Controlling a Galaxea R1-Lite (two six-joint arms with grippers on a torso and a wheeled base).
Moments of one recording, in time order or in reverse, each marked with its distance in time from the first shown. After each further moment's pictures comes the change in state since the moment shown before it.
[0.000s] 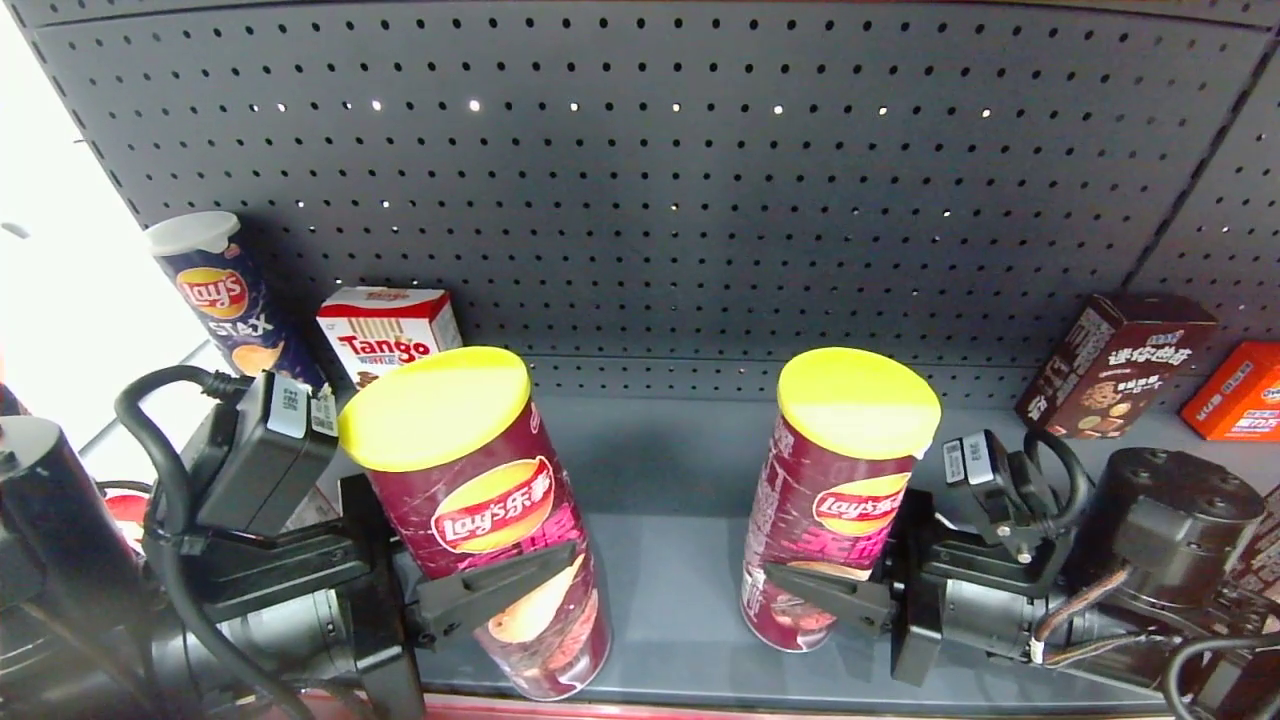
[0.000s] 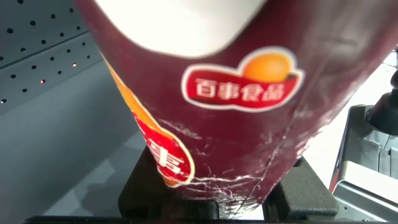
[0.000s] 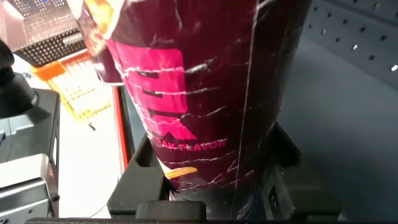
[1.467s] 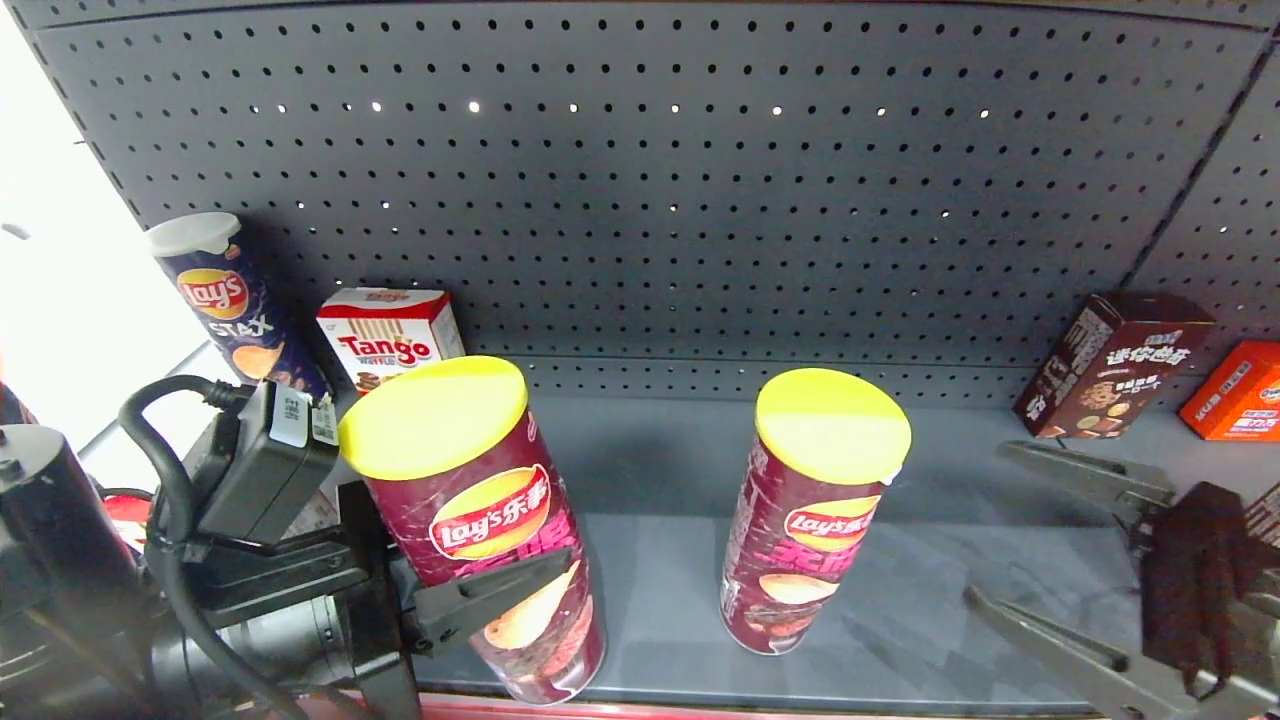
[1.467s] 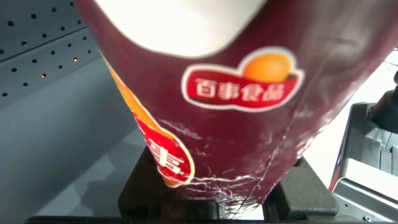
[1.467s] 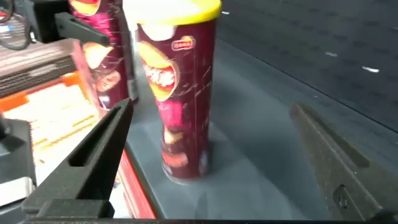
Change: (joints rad) left arm 0.007 -0.003 0.015 0.000 0.000 0.001; right arm -0.081 -0.557 0.164 0.217 -0.154 -0.014
